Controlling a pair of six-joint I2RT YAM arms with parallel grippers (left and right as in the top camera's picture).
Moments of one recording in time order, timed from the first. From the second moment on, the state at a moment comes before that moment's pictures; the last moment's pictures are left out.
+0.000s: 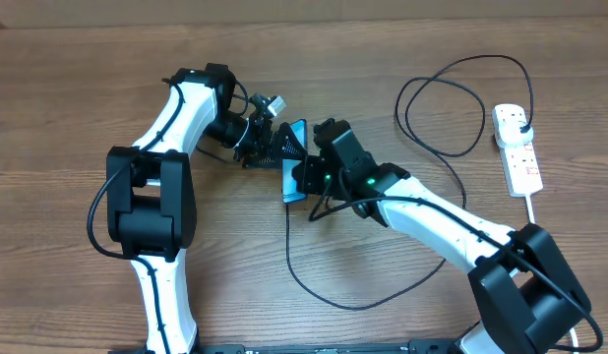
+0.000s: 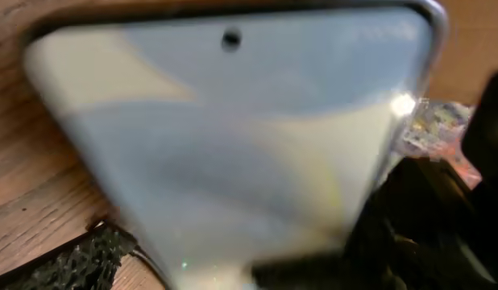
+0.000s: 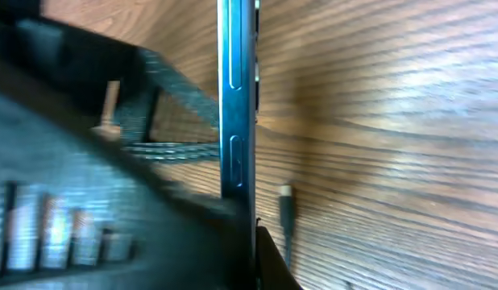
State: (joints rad) left arm -0.14 2.23 1.72 -1.24 0.94 0.24; right arm 0.64 1.73 1.06 -0.20 -0.20 0.77
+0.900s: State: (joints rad) left arm -0.14 2.23 1.72 -1.14 0.43 0.24; right arm 0.49 1.73 1.05 -0.57 -0.19 0.74
